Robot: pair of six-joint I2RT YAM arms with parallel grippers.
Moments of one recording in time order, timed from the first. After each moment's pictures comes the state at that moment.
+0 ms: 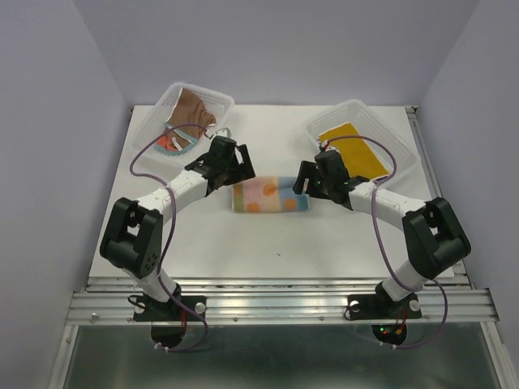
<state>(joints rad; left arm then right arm) -0.46 1.64 1.11 -0.25 -0.11 -0.64 0.49 1.60 0.96 -0.09 0.08 0.60</state>
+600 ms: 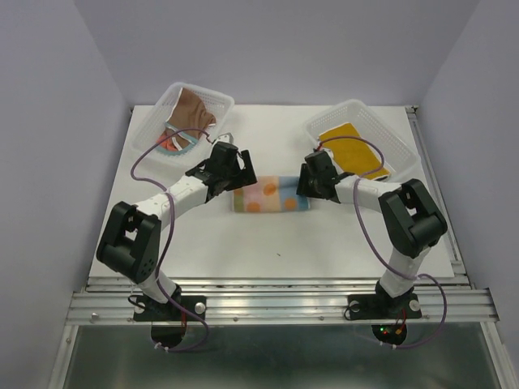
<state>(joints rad) -0.50 1.57 1.04 -0.22 -0.10 -0.64 0.49 1.78 1.02 -0.10 0.18 0.58</state>
